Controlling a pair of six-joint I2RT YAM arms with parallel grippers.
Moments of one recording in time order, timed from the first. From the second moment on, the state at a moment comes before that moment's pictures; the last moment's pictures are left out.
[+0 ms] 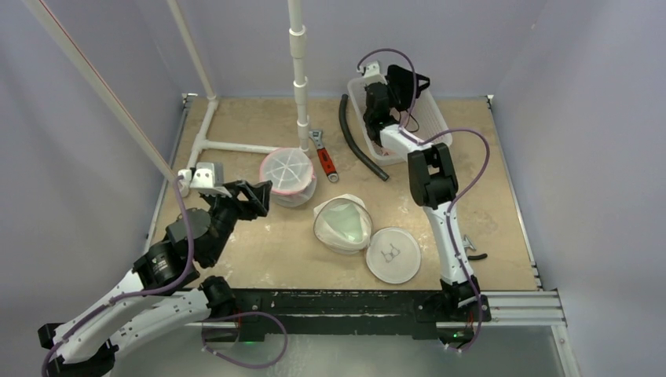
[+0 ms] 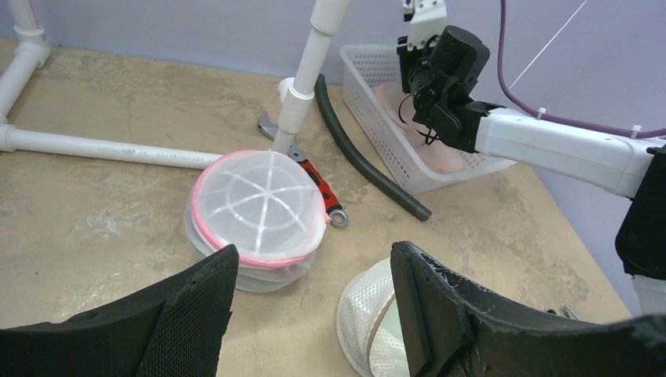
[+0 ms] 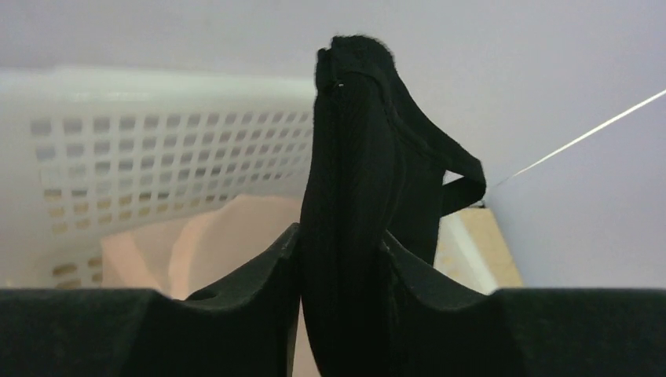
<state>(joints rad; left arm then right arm) -0.94 0.51 0.81 -0.37 -0.69 -0.39 0.36 2.50 2.01 0.46 0.70 -0.52</state>
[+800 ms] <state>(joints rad) -0.94 0.52 0.79 -0.37 -0.62 -0.48 0.39 2.22 1.97 0.23 0.52 -0.17</state>
